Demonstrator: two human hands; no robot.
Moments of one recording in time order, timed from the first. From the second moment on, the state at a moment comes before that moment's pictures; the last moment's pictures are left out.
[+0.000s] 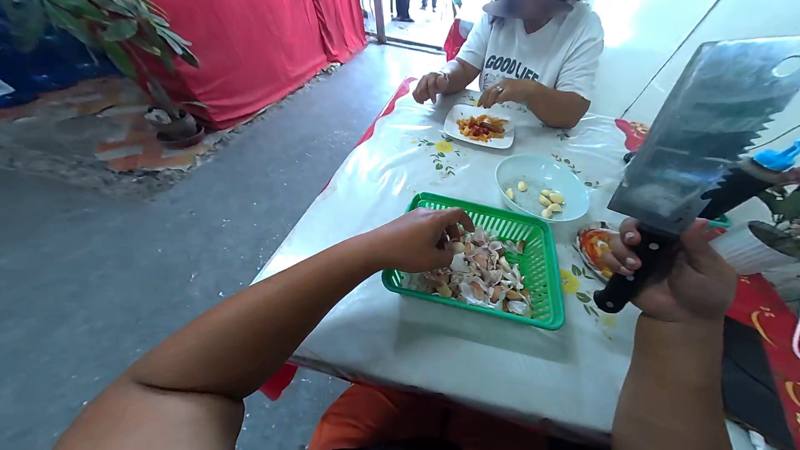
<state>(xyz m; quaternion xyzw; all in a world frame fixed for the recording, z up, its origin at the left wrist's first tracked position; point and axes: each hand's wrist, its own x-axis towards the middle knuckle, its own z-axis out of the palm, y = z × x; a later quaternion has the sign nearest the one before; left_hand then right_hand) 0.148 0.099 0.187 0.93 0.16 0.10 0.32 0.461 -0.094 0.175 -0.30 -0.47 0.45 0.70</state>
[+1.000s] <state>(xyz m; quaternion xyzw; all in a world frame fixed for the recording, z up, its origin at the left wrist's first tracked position) 0.146 0.095 0.206 0.97 0.12 0.08 0.17 0.465 -0.096 0.174 -0.24 -0.49 0.45 0.71</state>
